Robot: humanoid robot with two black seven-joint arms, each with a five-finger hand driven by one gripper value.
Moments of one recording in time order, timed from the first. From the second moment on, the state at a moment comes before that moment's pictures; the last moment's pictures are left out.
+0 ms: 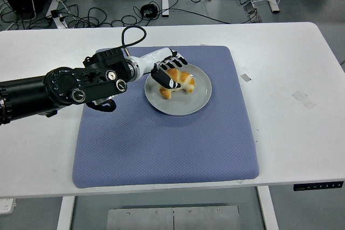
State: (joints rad) left arm -1.33 0.13 0.22 -0.93 0.57 0.18 0.07; right arm -0.10 0.00 0.06 0.12 -0.10 -0.11 0.25
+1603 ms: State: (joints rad) left arm -1.43 0.23 0.22 -1.04 0.57 0.03 0.12; right arm -0.10 0.00 0.05 0.12 -0.10 -0.11 0.25
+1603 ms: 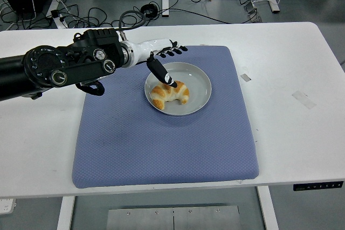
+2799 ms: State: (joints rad) left arm -1.41 0.23 0.28 -1.06 0.62 0.01 0.13; right arm -0.10 0.00 0.06 0.12 -0.10 -0.11 0.25
